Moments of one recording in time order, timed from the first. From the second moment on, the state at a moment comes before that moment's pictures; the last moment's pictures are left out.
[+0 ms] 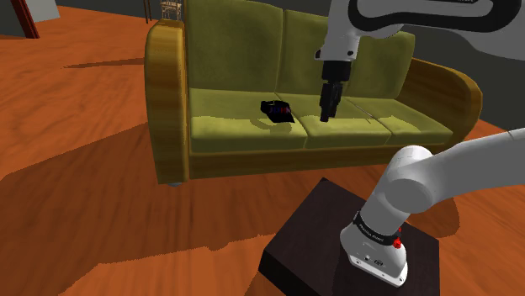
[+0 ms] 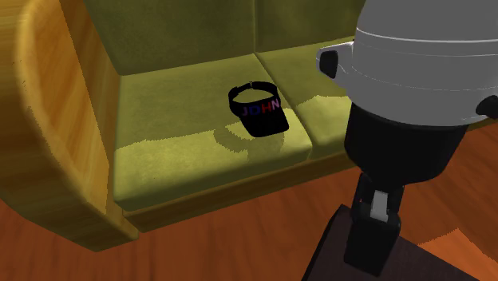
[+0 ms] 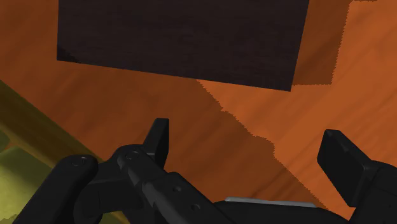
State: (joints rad) arm -0.01 -0.76 -0.05 -2.40 0.10 1.43 -0.13
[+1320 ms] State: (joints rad) arm -0.06 -0.08 -0.21 -1.98 0.07 1.66 -0.32
